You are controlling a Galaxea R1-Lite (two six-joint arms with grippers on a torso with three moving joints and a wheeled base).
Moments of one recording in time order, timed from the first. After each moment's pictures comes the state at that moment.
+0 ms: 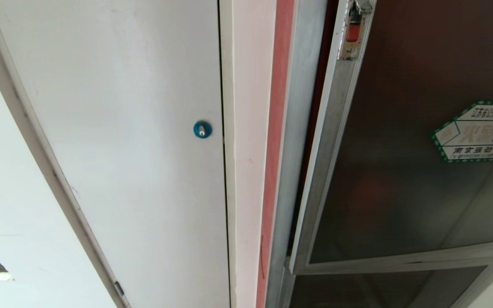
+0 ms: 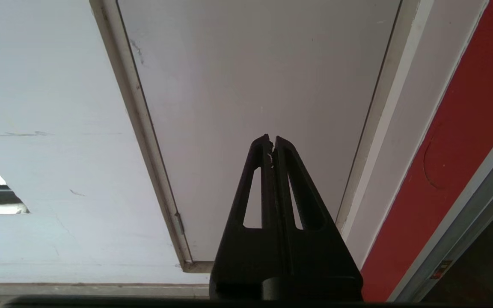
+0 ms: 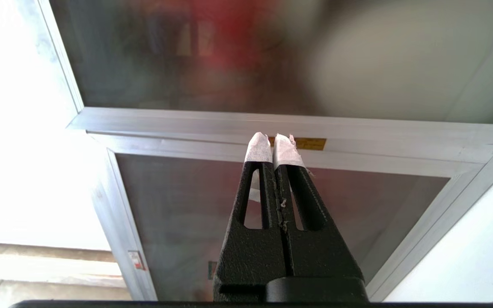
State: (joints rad) left arm 0.00 0.00 0.00 -0.02 0.00 0.00; right arm 0.01 0.00 0.00 0.00 0.01 -0.05
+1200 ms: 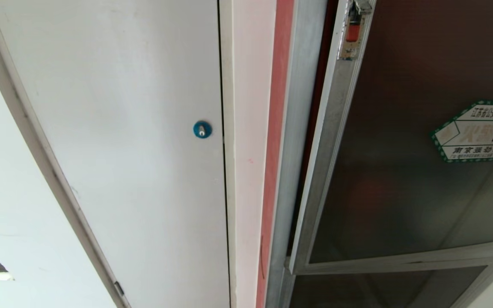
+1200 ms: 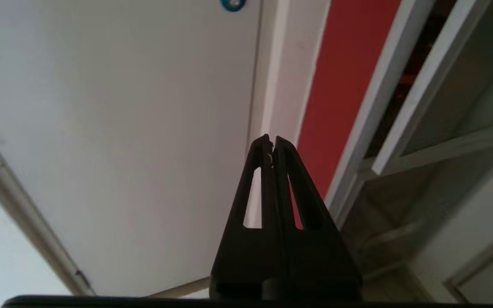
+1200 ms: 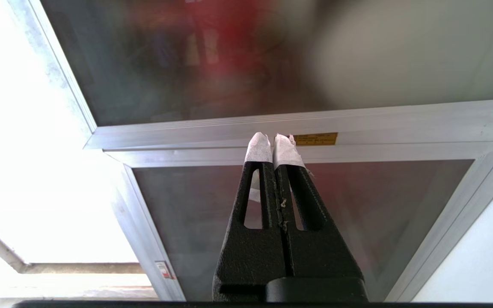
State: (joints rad) left arm -0.01 0.44 -0.44 -0.02 -0.35 -0.08; right arm 0.01 0.00 0.00 -0.01 0.00 0.06
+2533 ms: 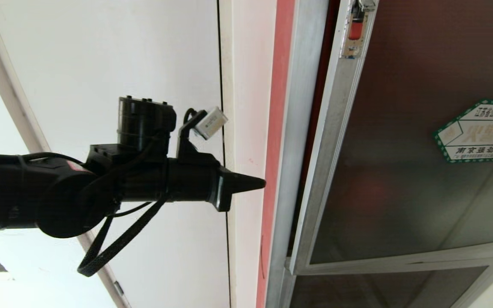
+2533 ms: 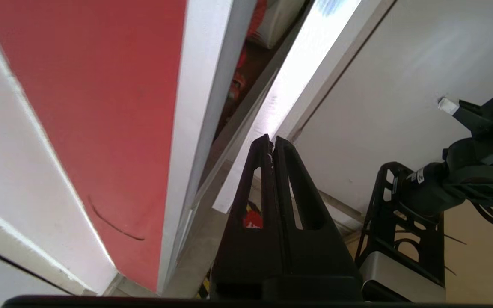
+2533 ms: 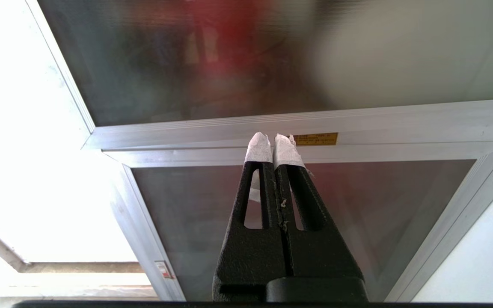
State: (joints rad) left arm -0.60 1.73 -1.12 -0.36 -0.64 -0.11; right arm 0.01 0.00 0.00 -0.01 0.00 0.06
